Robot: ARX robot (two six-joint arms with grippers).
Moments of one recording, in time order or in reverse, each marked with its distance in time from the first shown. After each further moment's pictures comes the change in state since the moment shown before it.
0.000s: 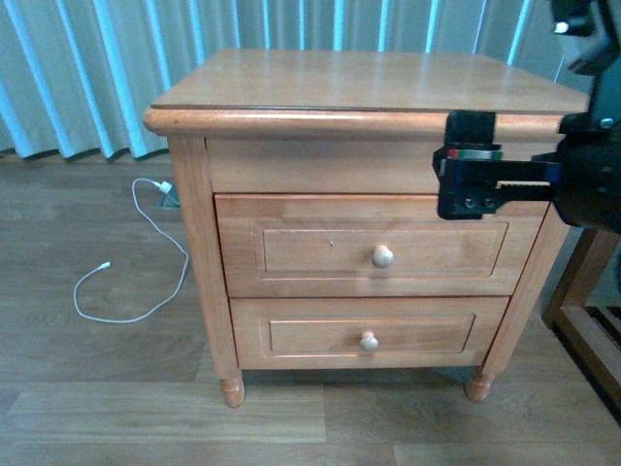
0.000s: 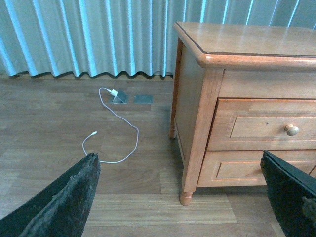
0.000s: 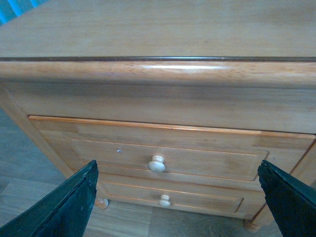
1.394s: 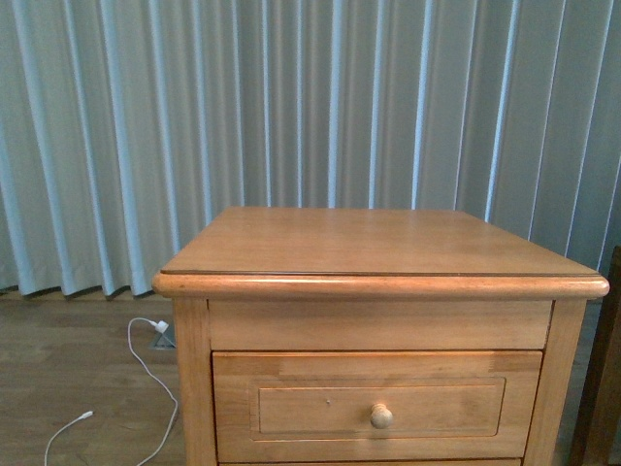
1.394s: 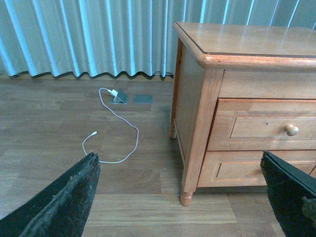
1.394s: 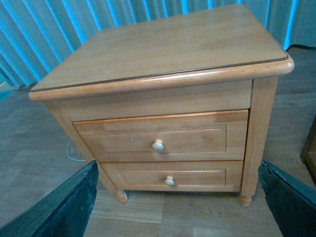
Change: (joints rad) left arm 0.000 0.000 0.000 0.000 0.000 0.000; right arm -0.079 -0.834 -0.291 -0.449 -0.048 0.098
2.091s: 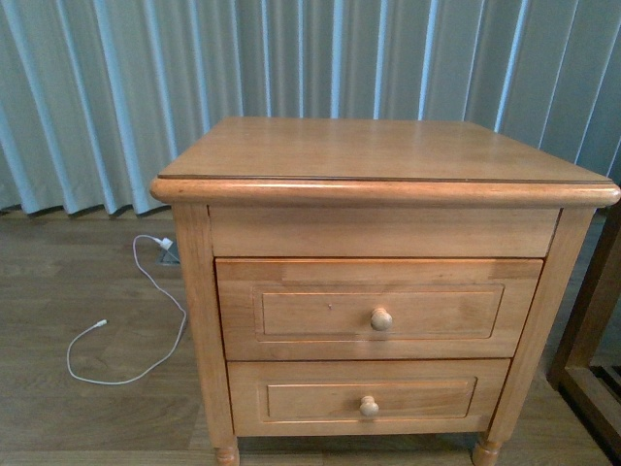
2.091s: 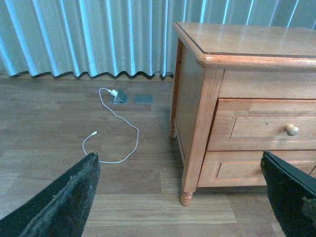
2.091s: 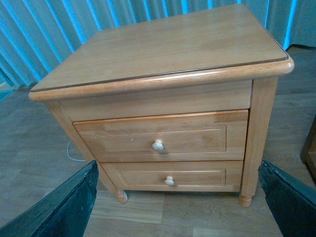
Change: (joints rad) left arm 0.000 0.000 0.000 0.000 0.000 0.000; right arm 0.000 0.000 0.000 0.000 0.000 0.000
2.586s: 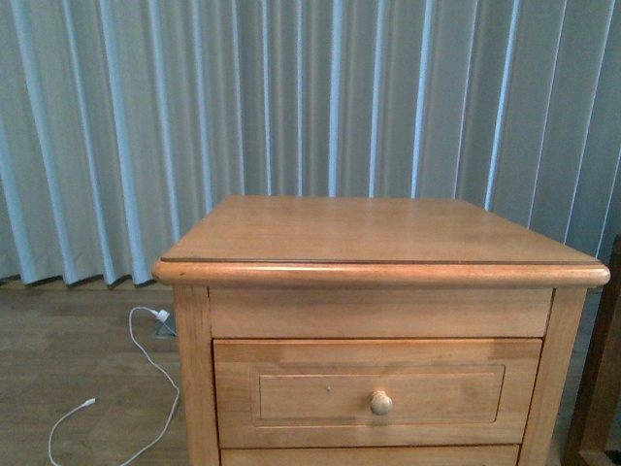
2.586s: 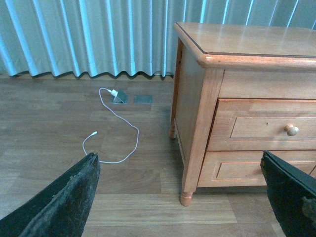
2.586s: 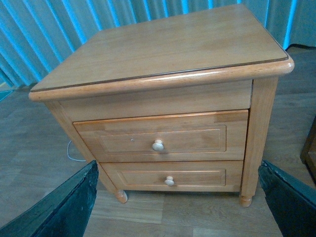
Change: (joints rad) left arm 0.000 0.000 0.000 0.000 0.000 0.000; right arm 0.000 0.000 0.000 0.000 0.000 0.000
